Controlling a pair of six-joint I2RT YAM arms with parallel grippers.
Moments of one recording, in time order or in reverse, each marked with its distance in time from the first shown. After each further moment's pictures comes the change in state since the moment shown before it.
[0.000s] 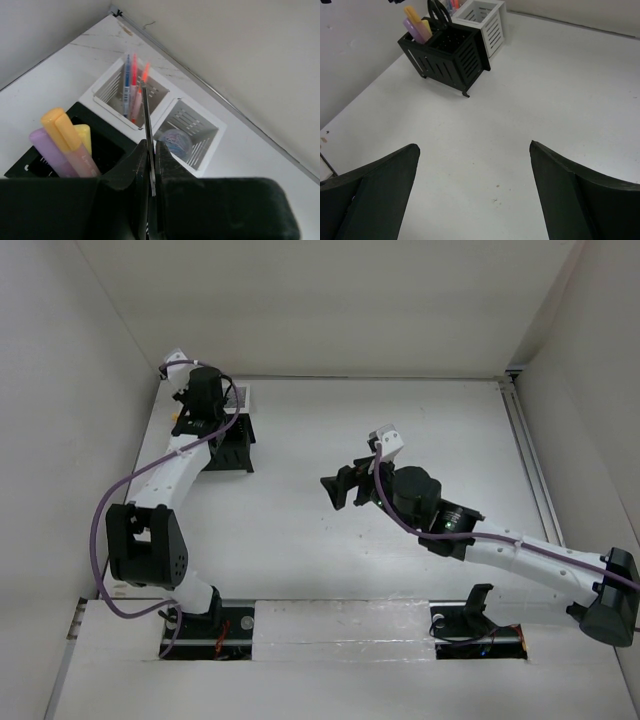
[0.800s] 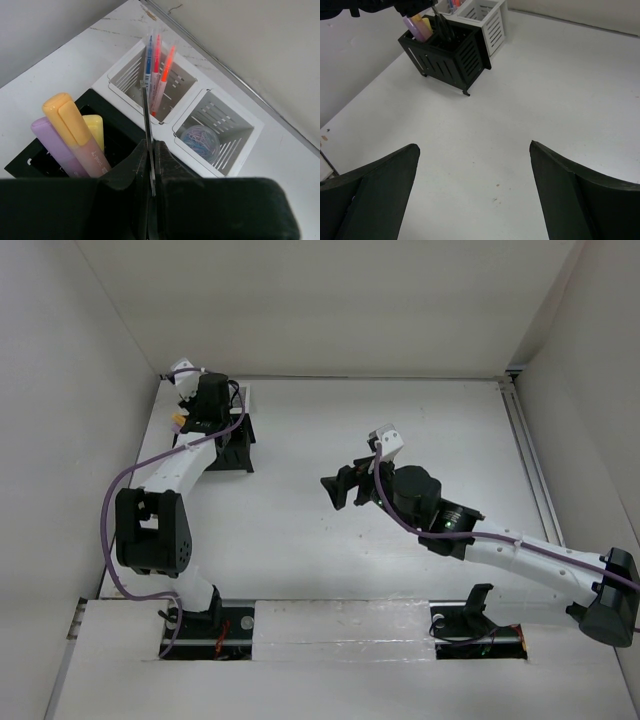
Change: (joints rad) left arm 0.001 0.082 -0.022 0.006 -0.079 -0.008; right arm -0.007 0.002 -0.002 0.000 -0.016 0.002
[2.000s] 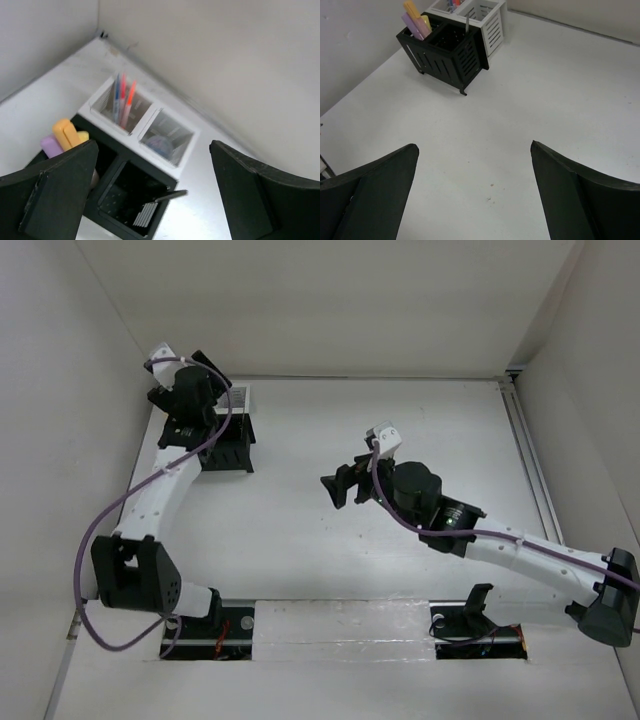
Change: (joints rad) left arm 0.000 -0.177 -0.014 -0.002 0.102 0.016; right arm -0.007 0.001 0.013 -0.018 -0.018 -0.029
